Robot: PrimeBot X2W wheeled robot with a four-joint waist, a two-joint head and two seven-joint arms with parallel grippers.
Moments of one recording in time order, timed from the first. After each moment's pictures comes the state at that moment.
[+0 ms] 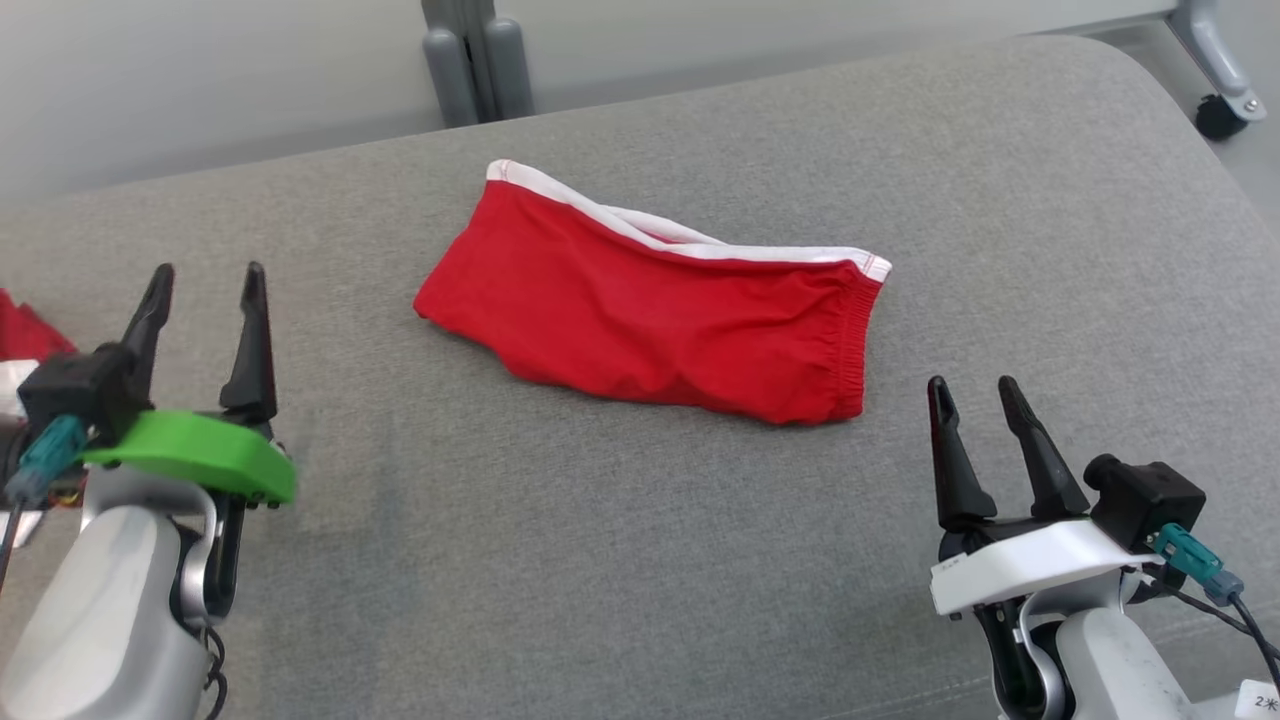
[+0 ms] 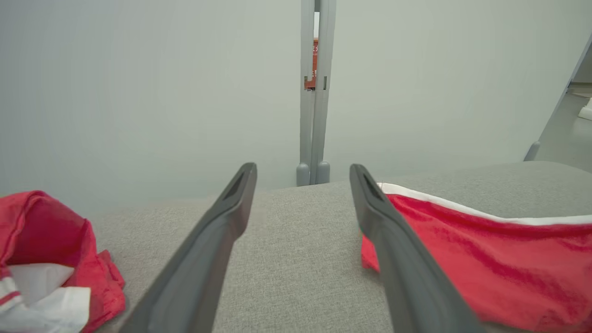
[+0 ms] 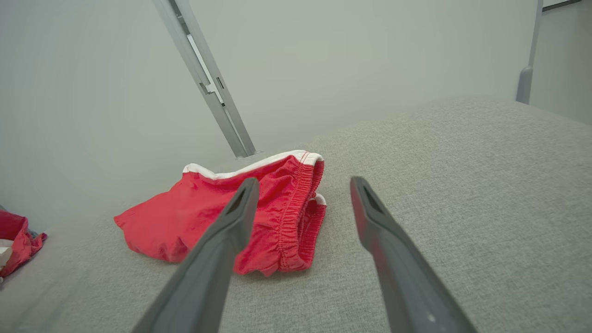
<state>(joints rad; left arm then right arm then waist) -0.46 0.40 -0.33 0.42 -0.57 0.04 -0.26 -0.13 -0.05 0.09 0.19 0.36 0.13 -0.26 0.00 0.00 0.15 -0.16</state>
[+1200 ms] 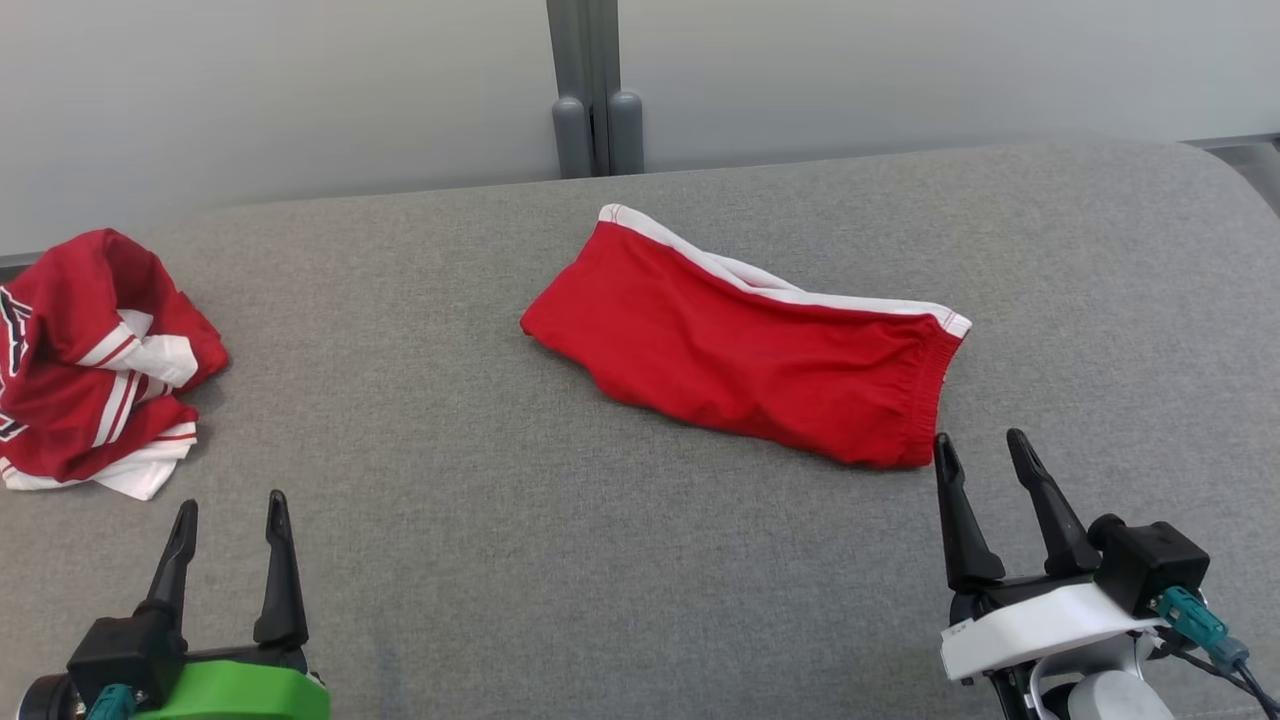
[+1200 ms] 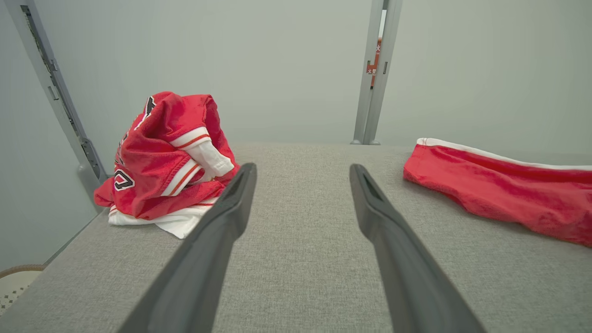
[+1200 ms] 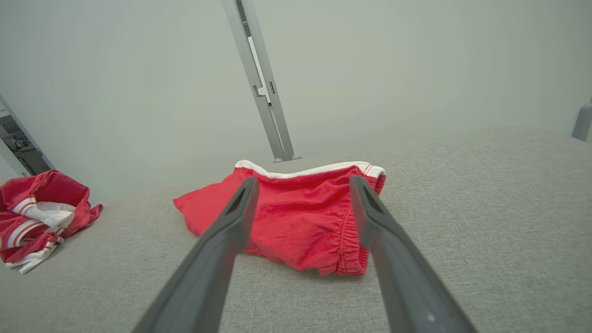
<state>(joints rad) 0.03 0.11 0.09 0.15 -0.19 -0.11 -0.26 0.00 -0.06 0.08 0.10 0.29 0.13 -0.26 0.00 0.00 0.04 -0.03</state>
